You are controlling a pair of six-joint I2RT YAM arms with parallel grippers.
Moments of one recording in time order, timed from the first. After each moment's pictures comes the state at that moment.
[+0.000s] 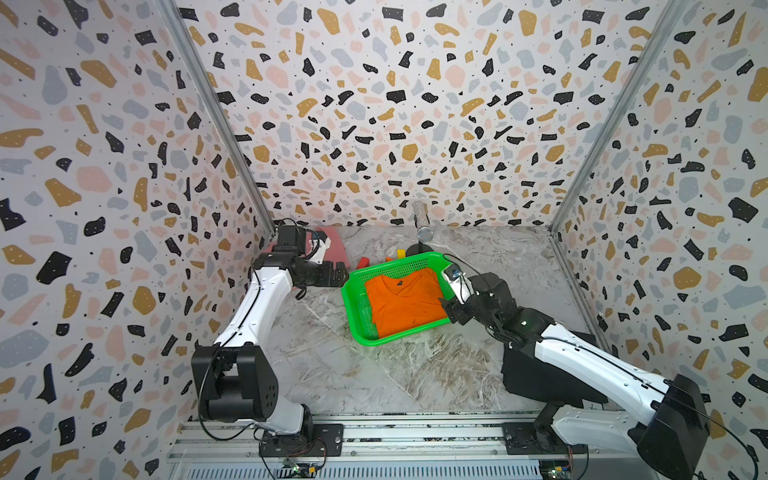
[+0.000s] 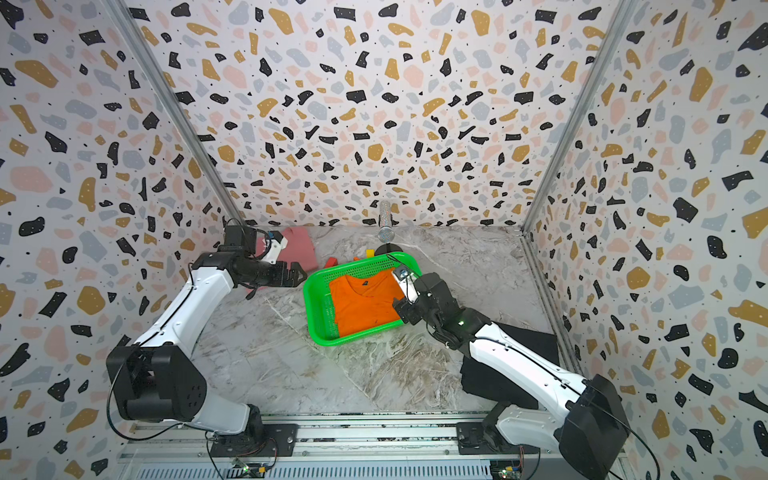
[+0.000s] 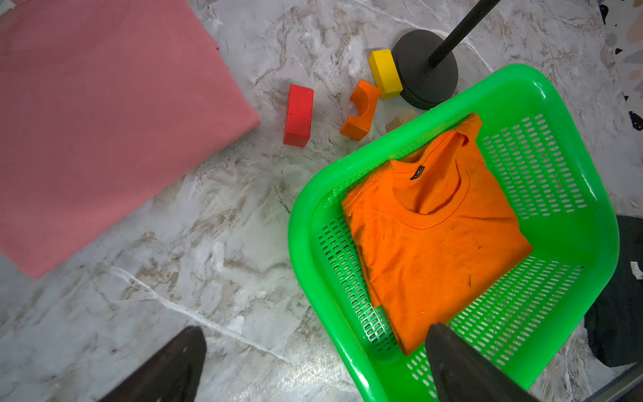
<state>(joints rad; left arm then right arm) 0.00 1.50 1.31 -0.83 0.36 0.06 0.73 1.19 0.90 -0.30 0.24 -0.06</state>
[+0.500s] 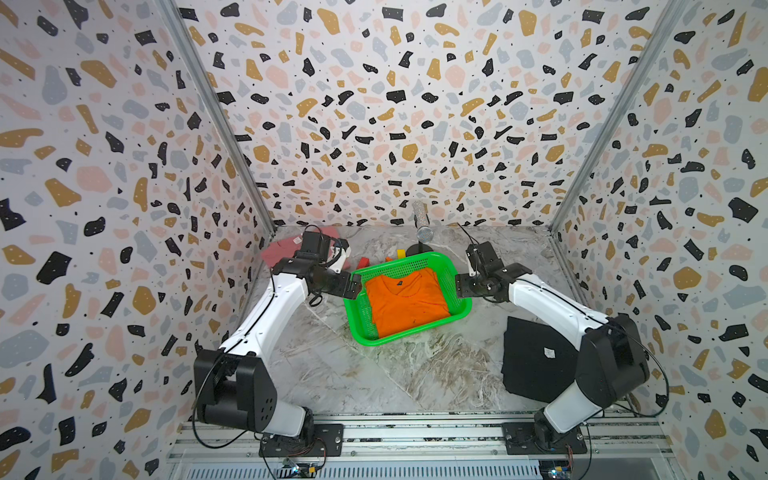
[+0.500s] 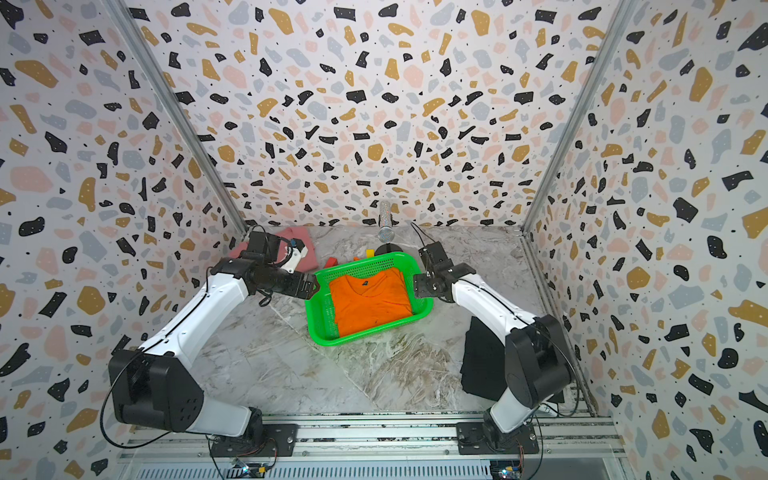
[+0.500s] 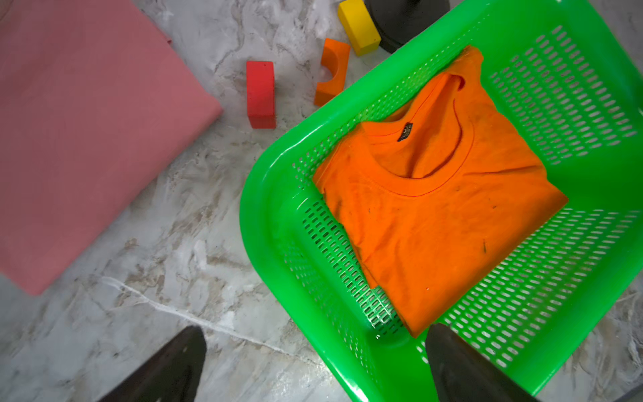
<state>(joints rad) -0.16 1.46 1.30 -0.83 0.32 0.11 0.56 1.43 1.06 -0.62 0.21 0.34</state>
